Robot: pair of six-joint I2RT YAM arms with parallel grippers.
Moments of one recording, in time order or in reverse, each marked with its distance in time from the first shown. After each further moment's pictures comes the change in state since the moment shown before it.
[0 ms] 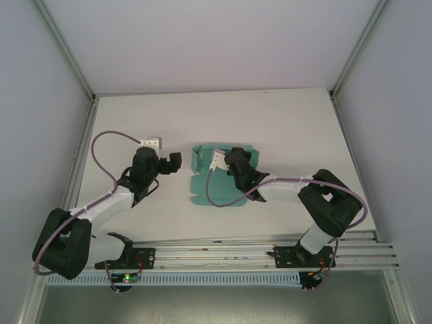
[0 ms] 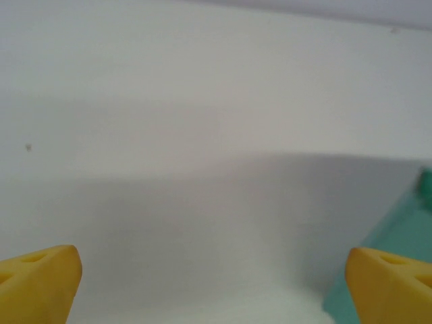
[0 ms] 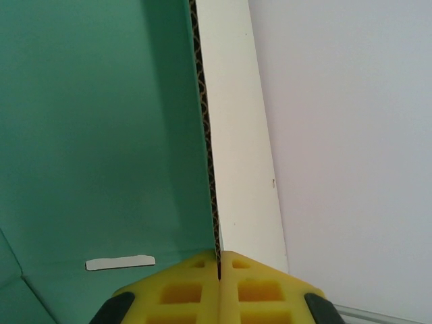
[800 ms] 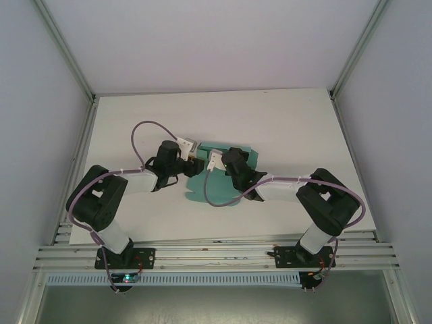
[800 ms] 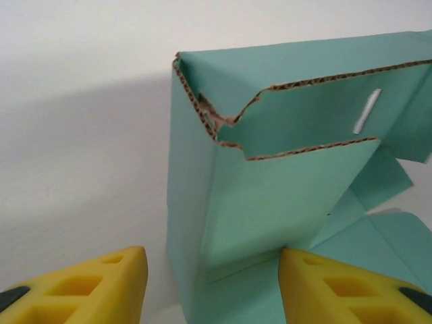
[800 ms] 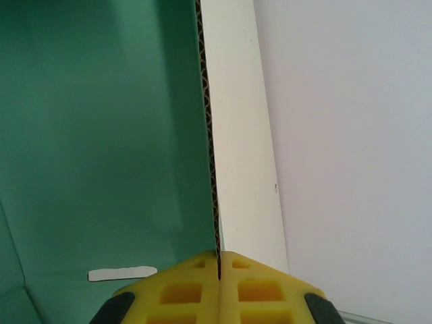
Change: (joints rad) left arm -0.100 0.414 0.184 0.168 0.343 0.141; right arm 0.020 0.018 0.029 -0.029 0.005 0.007
